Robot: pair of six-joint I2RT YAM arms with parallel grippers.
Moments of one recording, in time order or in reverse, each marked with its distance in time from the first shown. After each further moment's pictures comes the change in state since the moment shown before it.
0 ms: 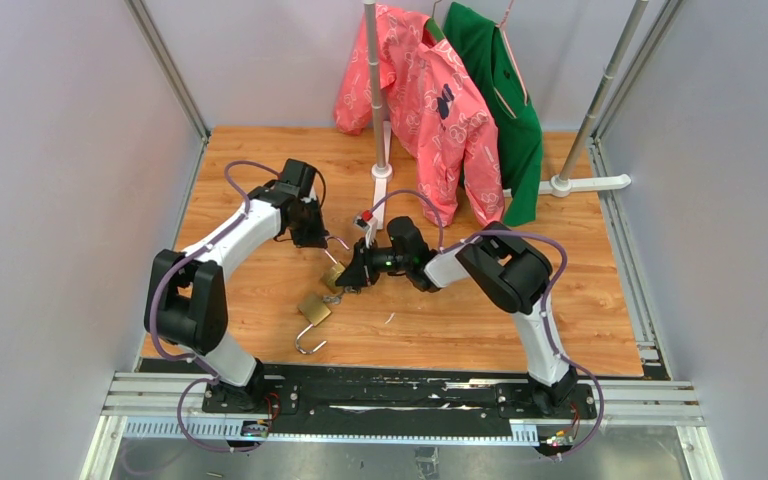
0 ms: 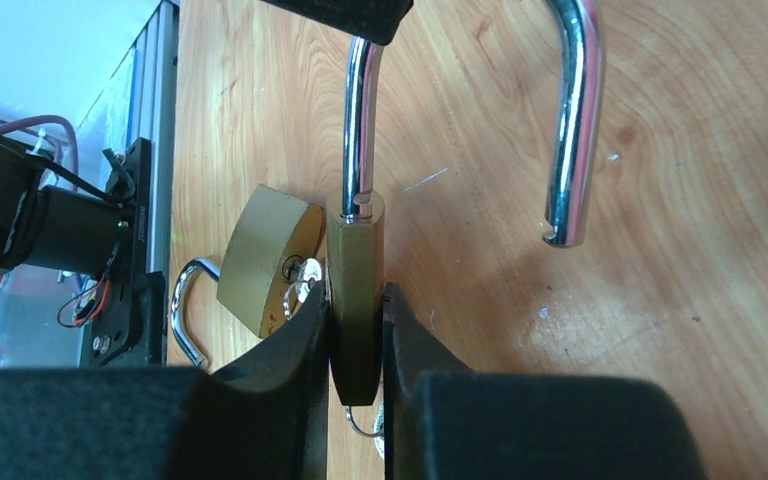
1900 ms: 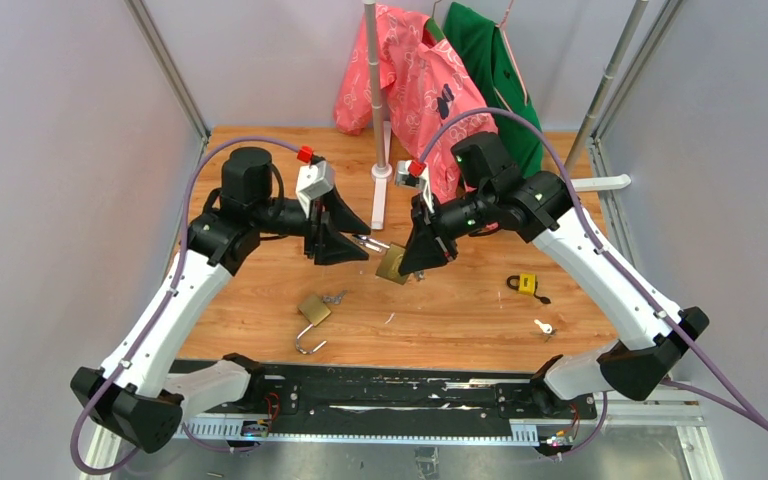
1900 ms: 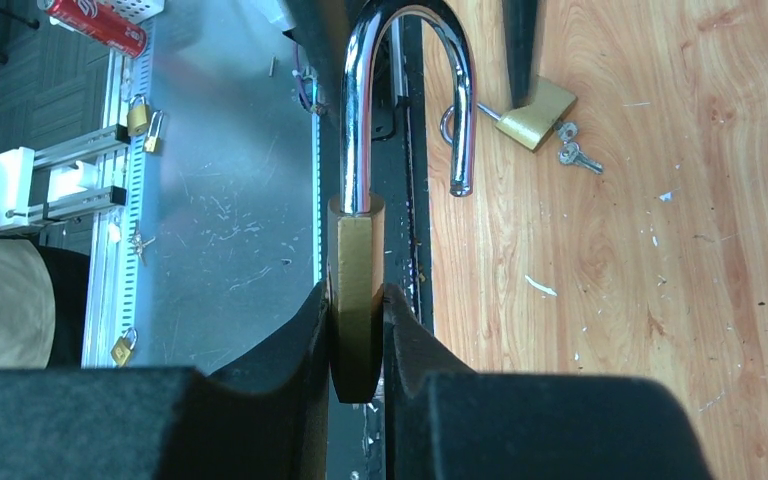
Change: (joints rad) left arm -0.105 -0.507 0.048 0.186 1.087 0.694; right arm -0.079 -0.758 0.612 -1.812 -0.190 -0.658
